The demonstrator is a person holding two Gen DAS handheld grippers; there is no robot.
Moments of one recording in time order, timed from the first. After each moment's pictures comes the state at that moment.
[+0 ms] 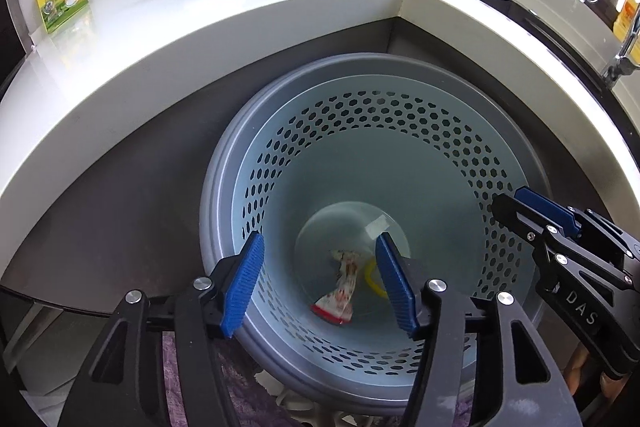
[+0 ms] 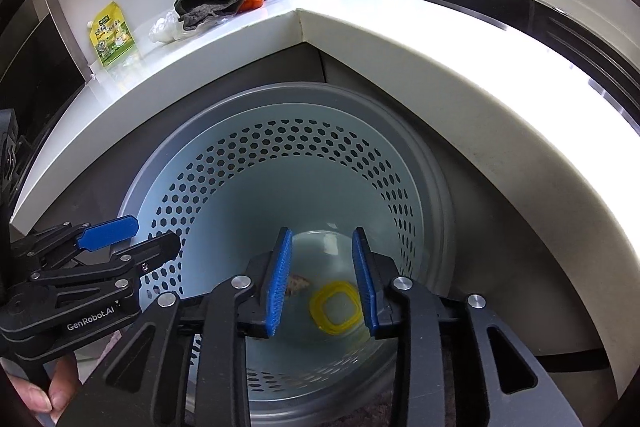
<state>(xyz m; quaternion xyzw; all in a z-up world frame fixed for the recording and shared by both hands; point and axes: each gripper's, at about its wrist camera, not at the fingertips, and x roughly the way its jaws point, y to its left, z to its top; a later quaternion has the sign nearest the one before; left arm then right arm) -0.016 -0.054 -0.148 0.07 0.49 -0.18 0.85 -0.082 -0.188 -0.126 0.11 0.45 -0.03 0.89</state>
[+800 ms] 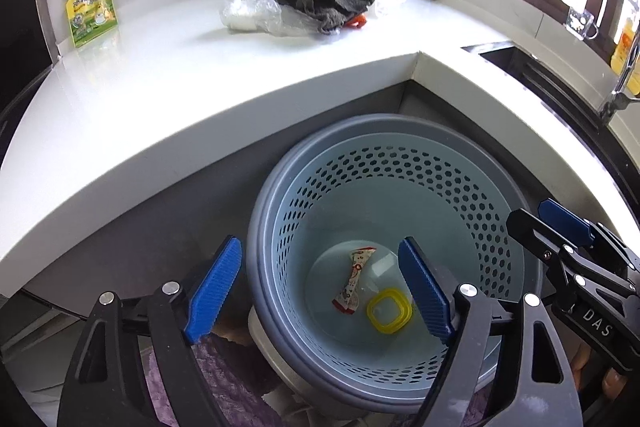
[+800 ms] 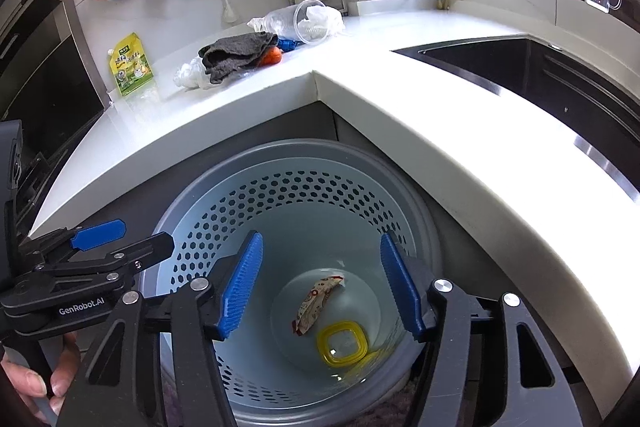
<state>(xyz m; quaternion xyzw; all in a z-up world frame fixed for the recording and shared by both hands) -0.026 -0.028 -0.107 0.05 0.43 -0.16 0.89 -0.098 -0.187 -0.091 0.11 0.38 -0.02 0.92</state>
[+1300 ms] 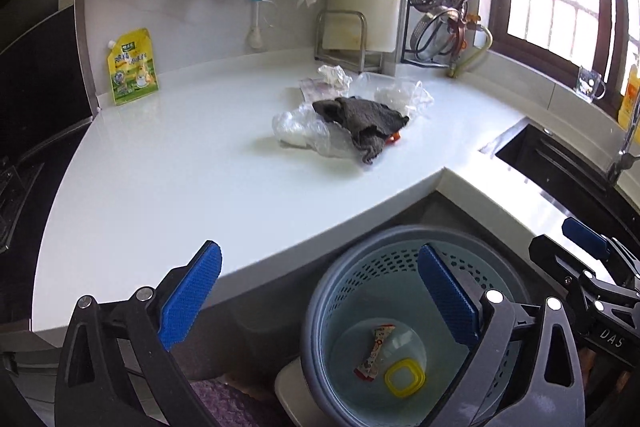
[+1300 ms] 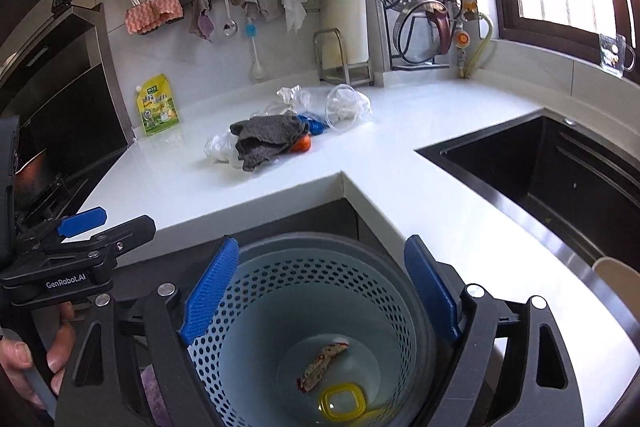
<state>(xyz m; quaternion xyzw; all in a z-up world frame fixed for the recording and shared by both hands) -0.008 -0.004 -0.036 0.02 0.31 -0.12 0.94 -0.077 -0.185 -0.031 0.07 0.28 0.01 0.96</state>
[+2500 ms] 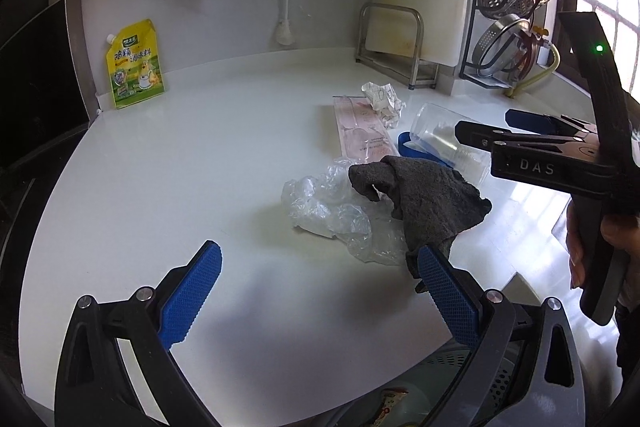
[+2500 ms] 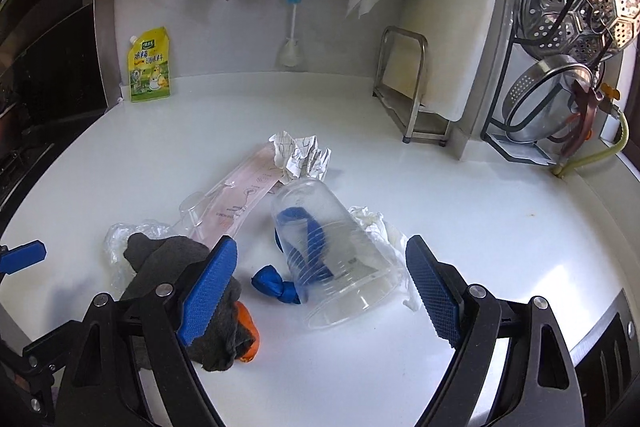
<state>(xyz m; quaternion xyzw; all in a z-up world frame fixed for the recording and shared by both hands) 0.120 -0.033 -0.038 0.01 0.34 -0.05 0.94 0.214 -0.194 -0.011 -0.09 0.34 0.11 0.93</state>
